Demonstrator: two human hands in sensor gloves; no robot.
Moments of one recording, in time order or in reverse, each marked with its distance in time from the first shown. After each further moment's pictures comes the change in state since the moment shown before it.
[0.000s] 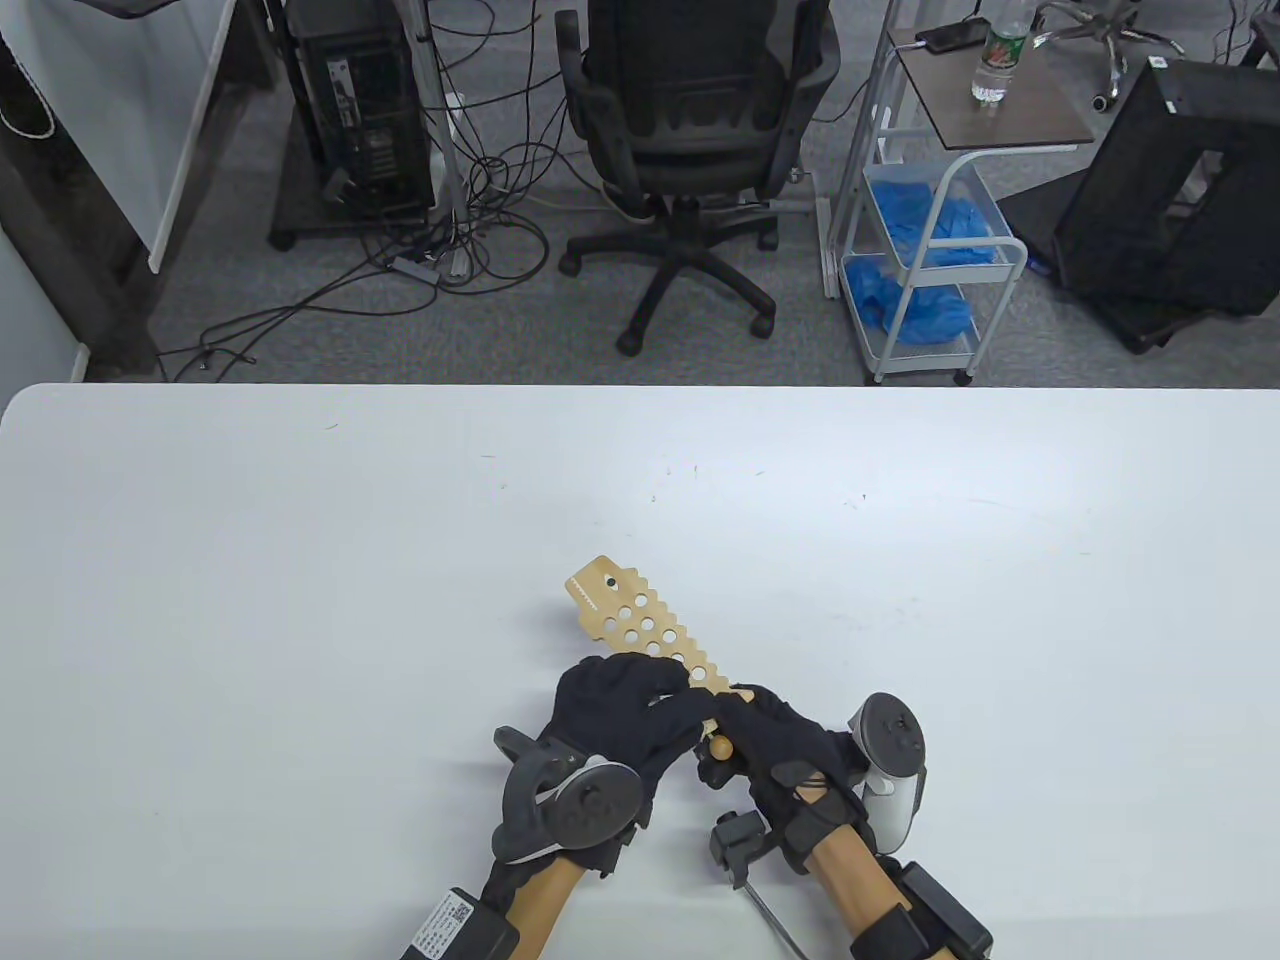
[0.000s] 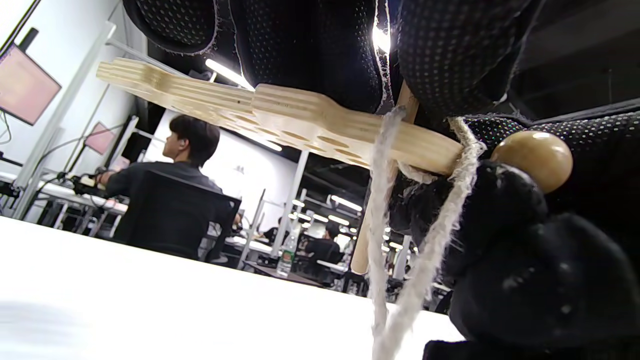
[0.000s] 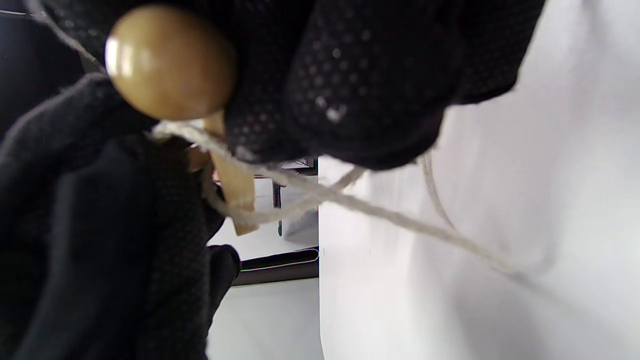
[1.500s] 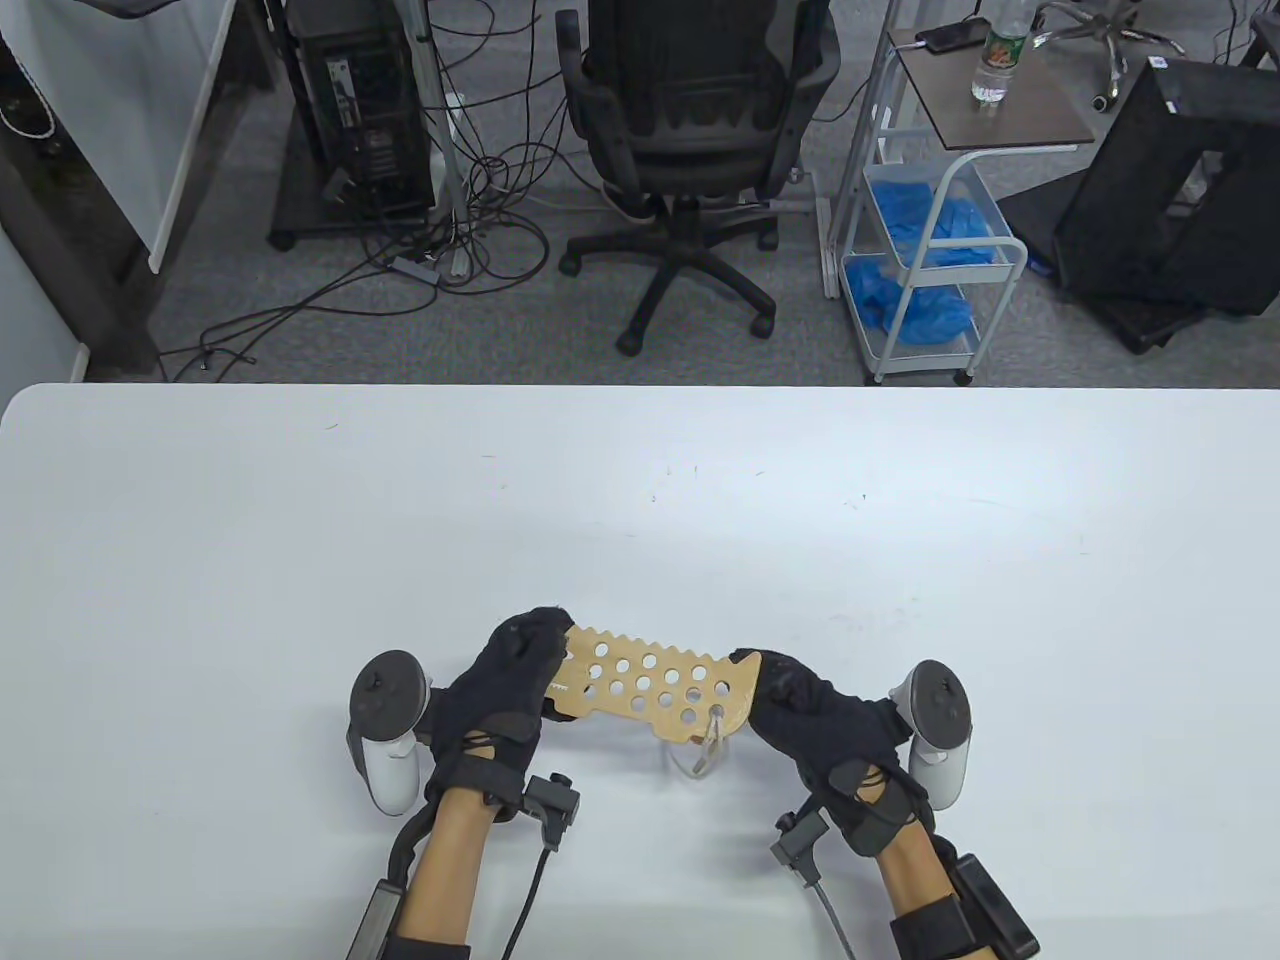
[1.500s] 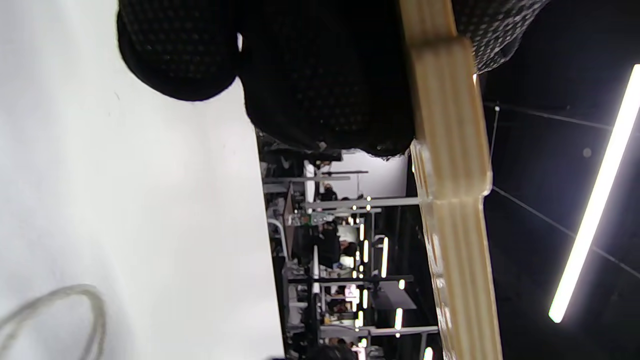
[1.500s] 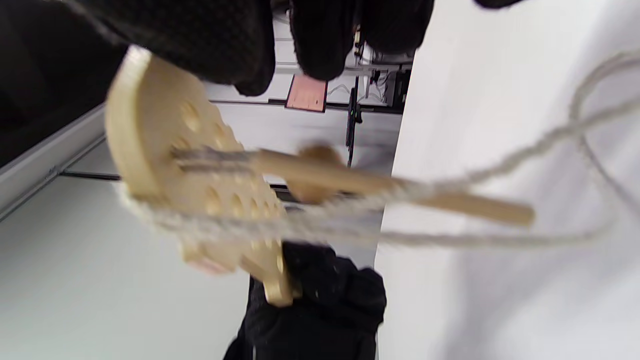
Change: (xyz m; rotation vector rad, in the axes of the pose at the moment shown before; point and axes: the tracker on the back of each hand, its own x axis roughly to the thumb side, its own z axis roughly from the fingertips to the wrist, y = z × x) left_hand -0.115 0.001 0.013 -0.073 0.641 1.129; right_hand 0.048 -0.016 -0.003 0.302 -0.280 0.079
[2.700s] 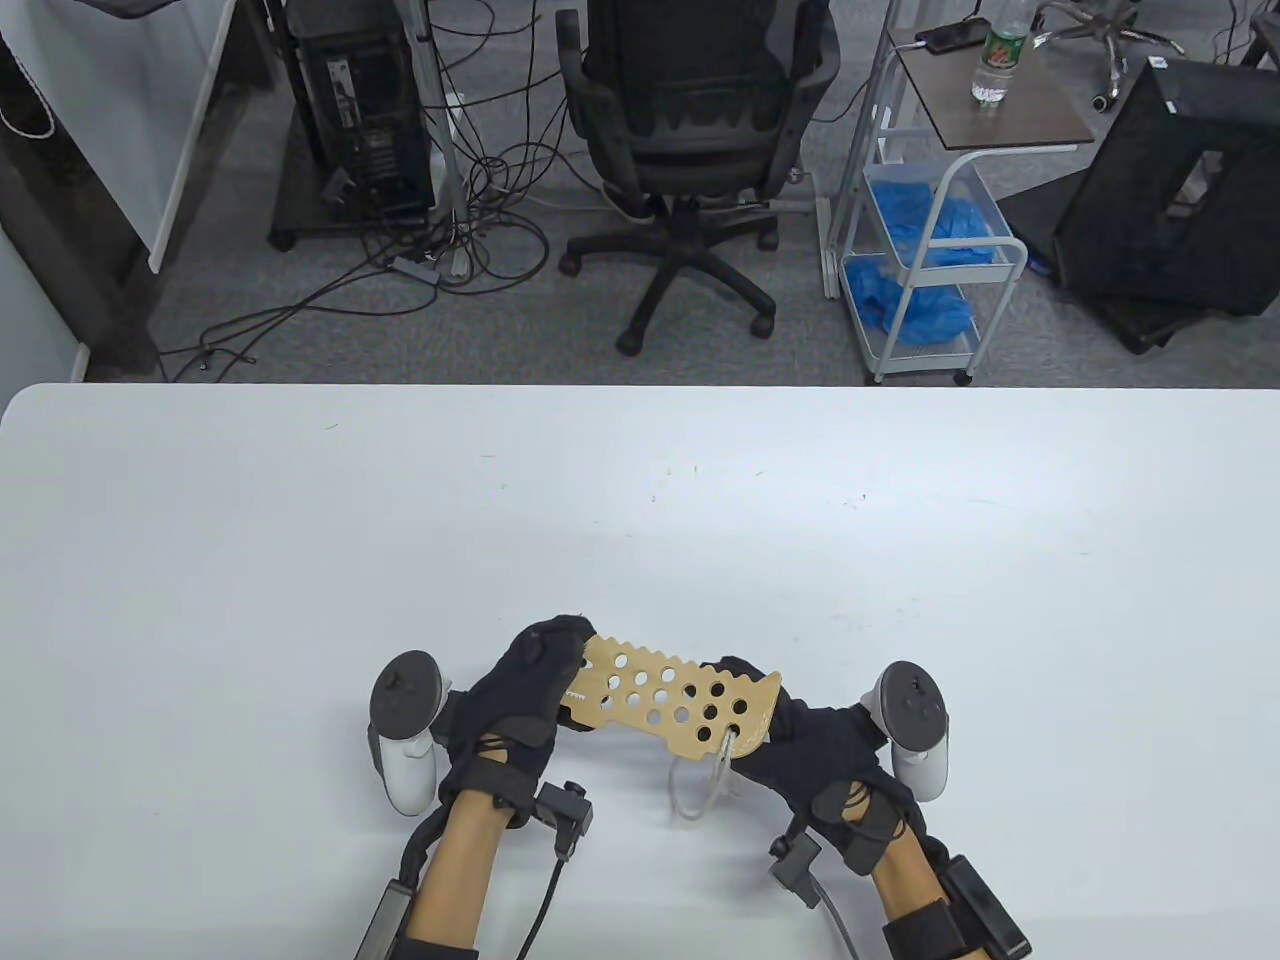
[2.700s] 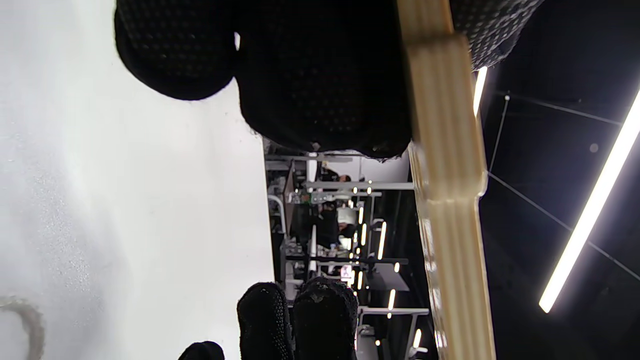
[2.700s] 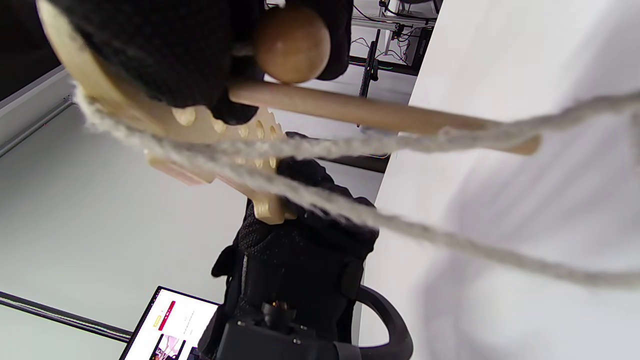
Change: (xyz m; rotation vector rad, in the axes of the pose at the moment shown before) left_hand -0.003 -0.011 0.000 -0.057 0.014 0.021; right_hand -0.004 0.009 -0.002 0.126 -0.044 0.082
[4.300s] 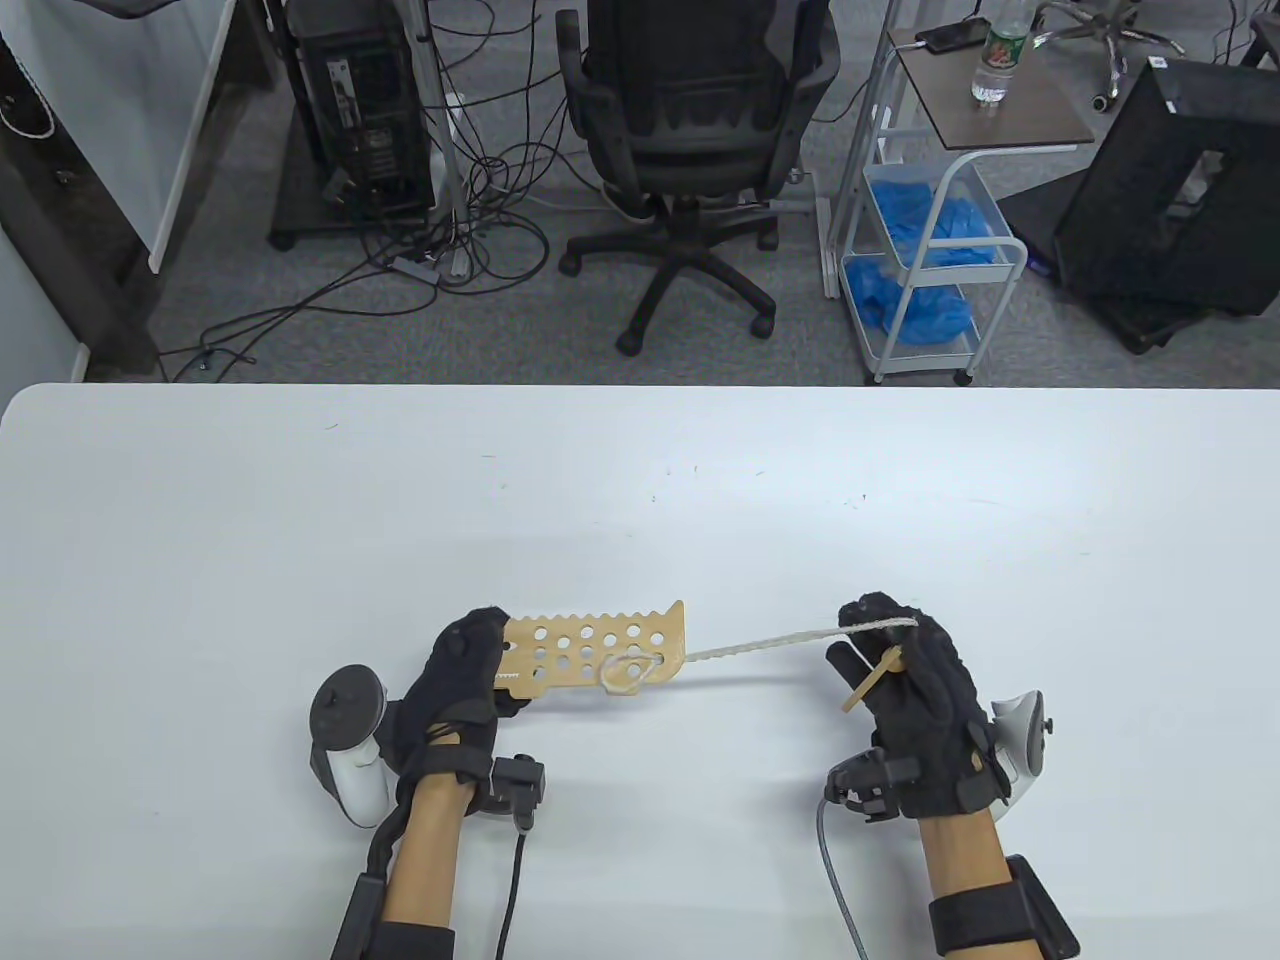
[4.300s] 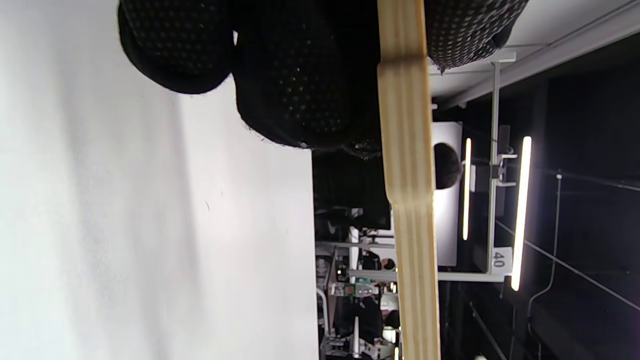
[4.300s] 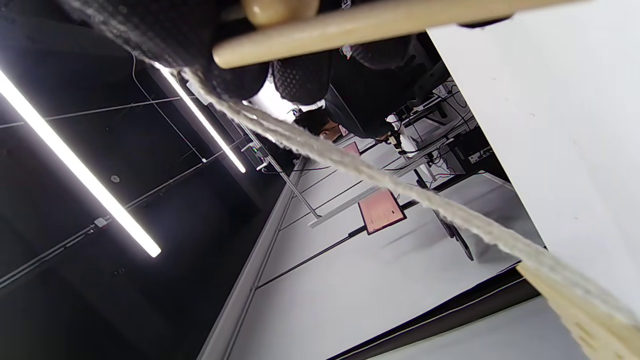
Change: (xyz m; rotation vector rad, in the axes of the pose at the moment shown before) left_hand -0.032 0.056 0.004 0.288 0.139 -0.037; right_hand -0.041 -0.097 0.033 -0.606 -0.067 -0.681
